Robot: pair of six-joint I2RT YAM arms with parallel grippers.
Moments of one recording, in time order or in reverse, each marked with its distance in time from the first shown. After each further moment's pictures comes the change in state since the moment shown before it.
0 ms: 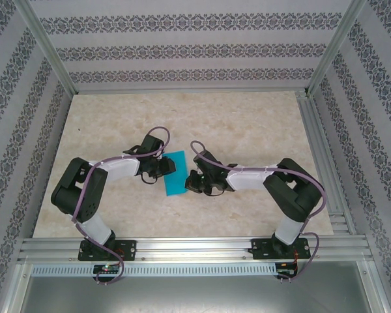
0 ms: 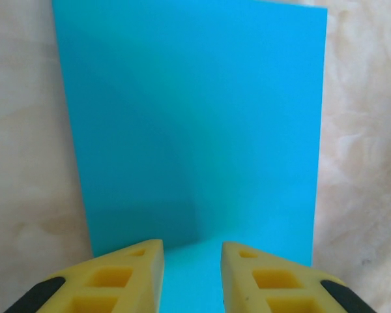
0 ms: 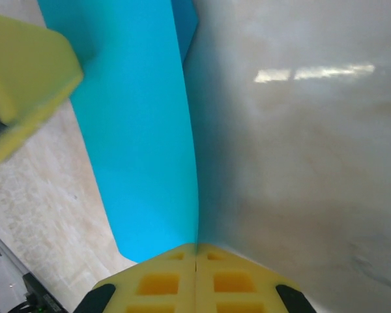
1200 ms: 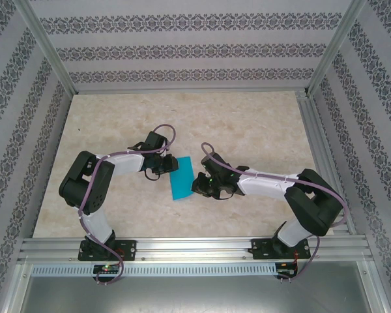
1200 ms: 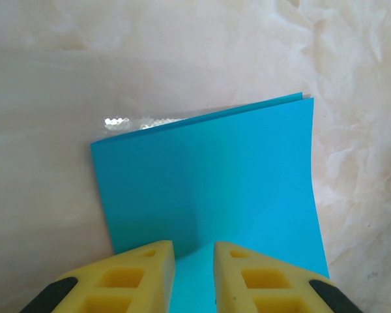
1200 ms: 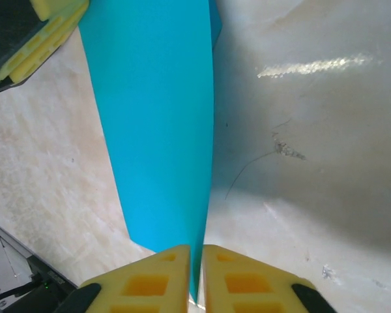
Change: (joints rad) left arm 0.000 0.093 0.063 0.019 0.021 0.081; right arm 0.001 -0.175 -0.058 -0.138 0.011 0.034
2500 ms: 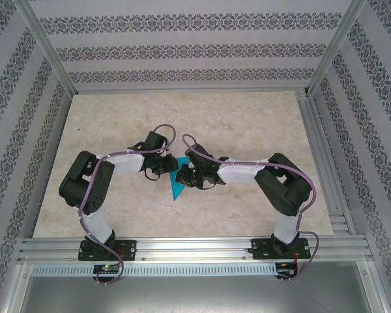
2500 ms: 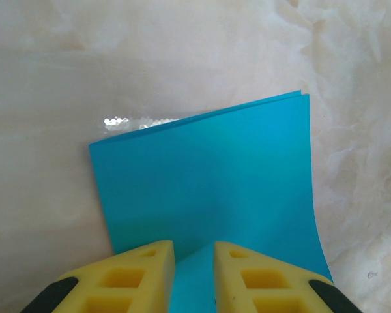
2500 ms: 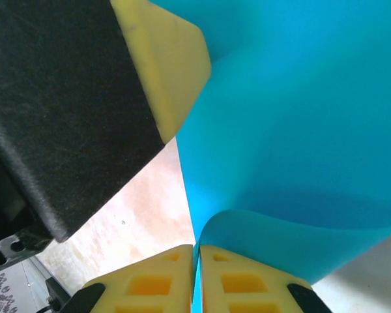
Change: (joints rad) left arm 0.000 0.000 0.000 0.000 0.002 0.000; right arm 0.009 0.293 0.232 0.119 -0.040 -0.041
